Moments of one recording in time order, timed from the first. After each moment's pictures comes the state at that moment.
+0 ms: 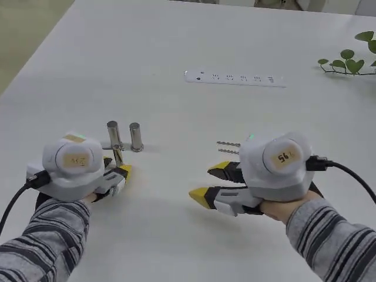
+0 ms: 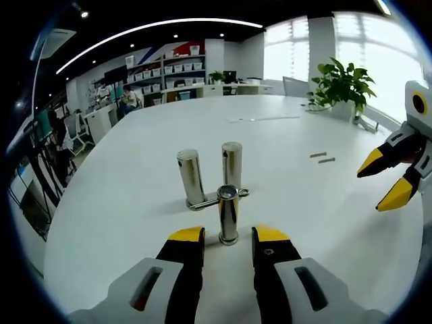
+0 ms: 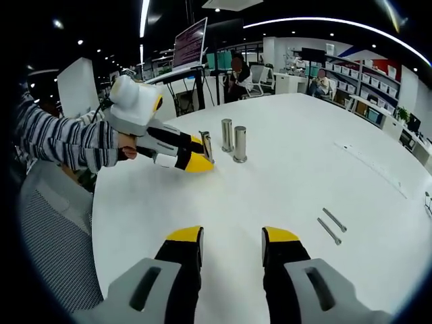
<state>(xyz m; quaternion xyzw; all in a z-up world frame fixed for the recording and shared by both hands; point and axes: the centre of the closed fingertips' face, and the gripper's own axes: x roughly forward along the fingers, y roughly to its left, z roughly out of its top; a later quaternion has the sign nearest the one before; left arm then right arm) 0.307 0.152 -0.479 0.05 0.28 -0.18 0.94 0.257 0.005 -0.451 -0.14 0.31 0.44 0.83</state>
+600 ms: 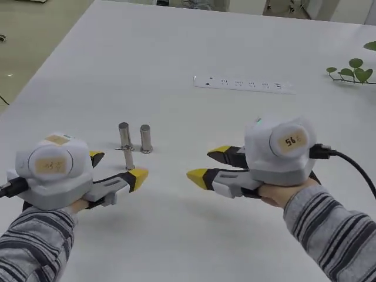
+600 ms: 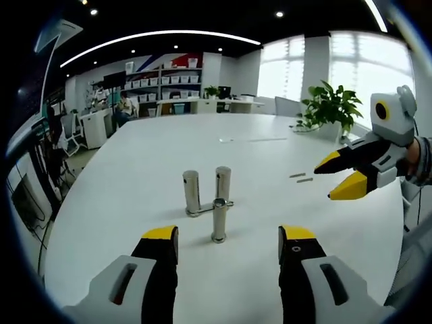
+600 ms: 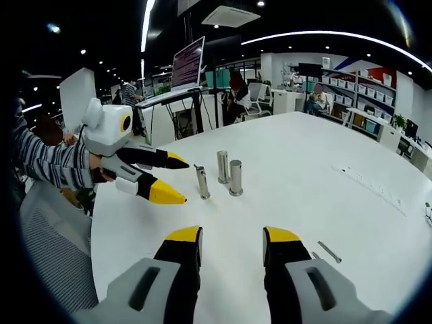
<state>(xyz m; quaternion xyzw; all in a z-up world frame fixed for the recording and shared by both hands) 0.283 0.154 -0.440 0.01 0.24 -0.21 0.95 0.285 0.028 -0.420 -0.12 0.26 0.44 0.85</state>
